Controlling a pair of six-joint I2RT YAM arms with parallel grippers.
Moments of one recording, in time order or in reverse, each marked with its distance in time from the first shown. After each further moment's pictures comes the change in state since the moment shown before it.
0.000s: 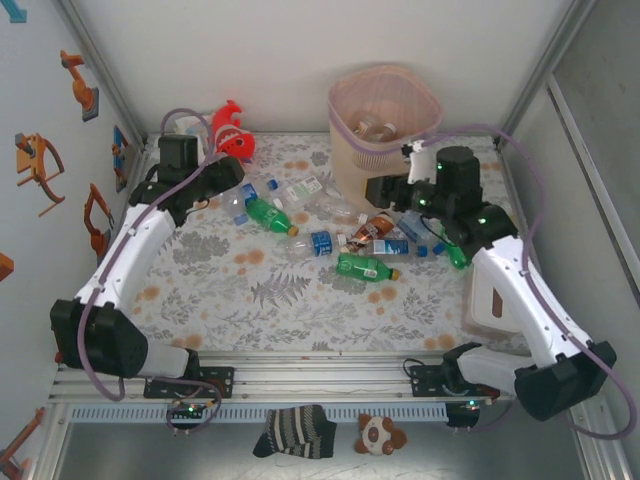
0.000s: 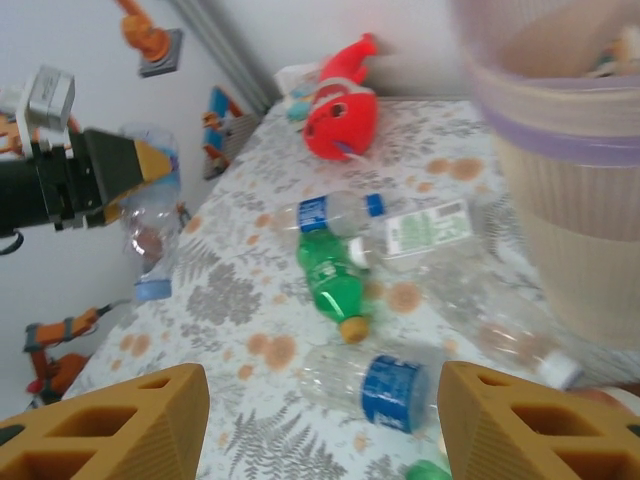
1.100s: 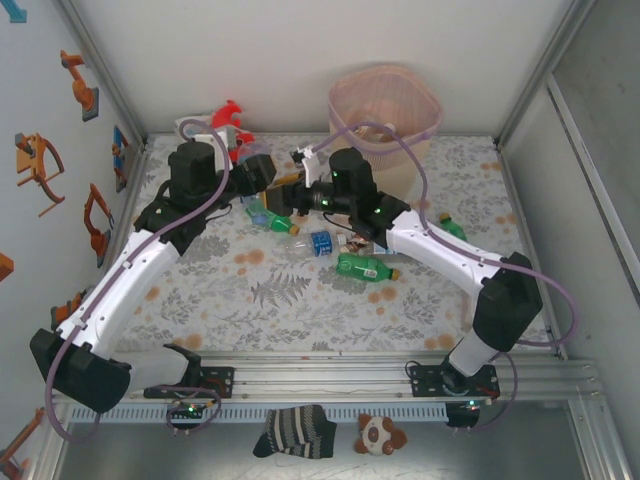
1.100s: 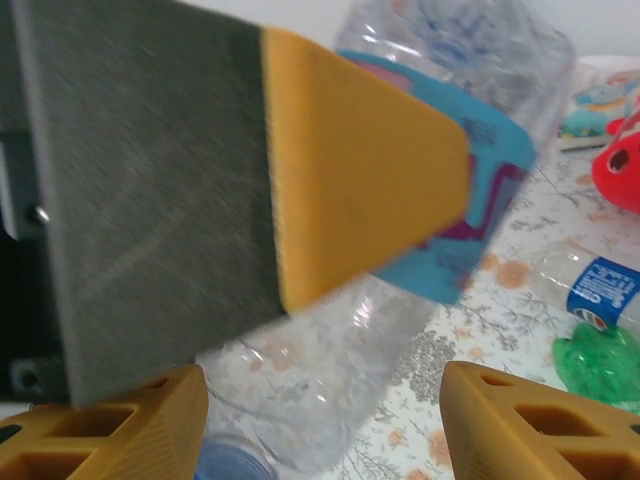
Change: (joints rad) left arm -0.239 -0.150 -0.051 0.179 0.013 -0.026; right arm 0.375 0.439 0.138 0.513 -0.049 0.077
